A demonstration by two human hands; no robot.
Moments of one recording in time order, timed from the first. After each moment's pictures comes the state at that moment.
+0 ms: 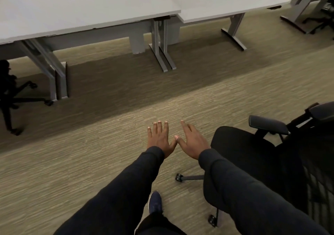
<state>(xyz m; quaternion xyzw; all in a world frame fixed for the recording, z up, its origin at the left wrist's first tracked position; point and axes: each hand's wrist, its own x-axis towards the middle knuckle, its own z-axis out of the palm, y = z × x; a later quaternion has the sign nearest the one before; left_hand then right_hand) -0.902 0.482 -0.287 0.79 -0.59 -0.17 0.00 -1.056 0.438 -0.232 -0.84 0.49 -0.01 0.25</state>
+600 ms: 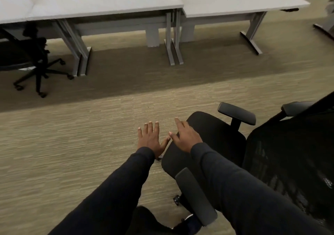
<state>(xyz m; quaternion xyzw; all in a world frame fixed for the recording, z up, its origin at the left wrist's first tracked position) -1.202 0.575 -0.269 0.87 -0.48 -0.14 0.01 -1.337 0.470 -0.234 -0.88 0.39 0.02 0.29</state>
